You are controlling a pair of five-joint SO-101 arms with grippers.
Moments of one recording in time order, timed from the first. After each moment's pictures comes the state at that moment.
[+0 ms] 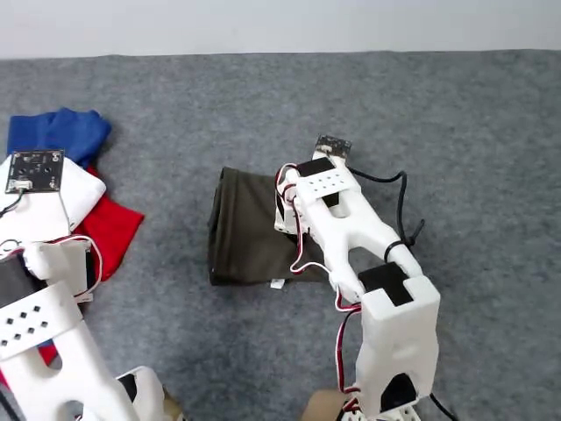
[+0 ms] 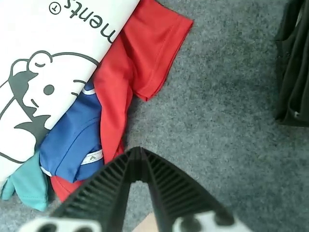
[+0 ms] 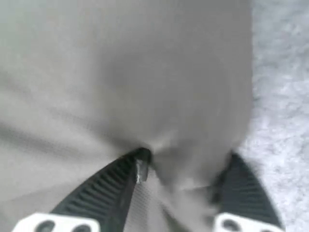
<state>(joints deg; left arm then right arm) -30.6 -41.4 25.5 99.1 -12.7 -22.7 27.8 0.1 70.4 -39.2</state>
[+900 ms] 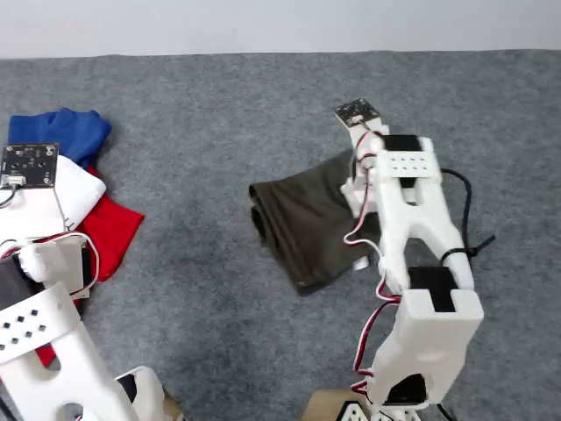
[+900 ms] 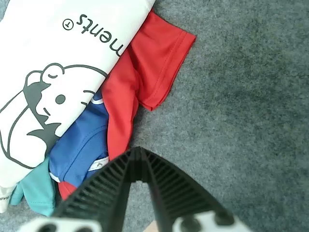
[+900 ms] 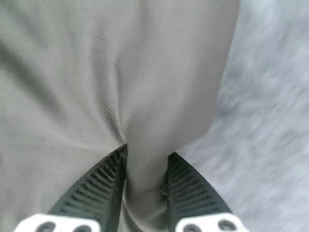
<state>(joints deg) -30.6 -41.4 22.5 99.1 -12.7 -3.2 20.5 -3.4 69.4 24.8</state>
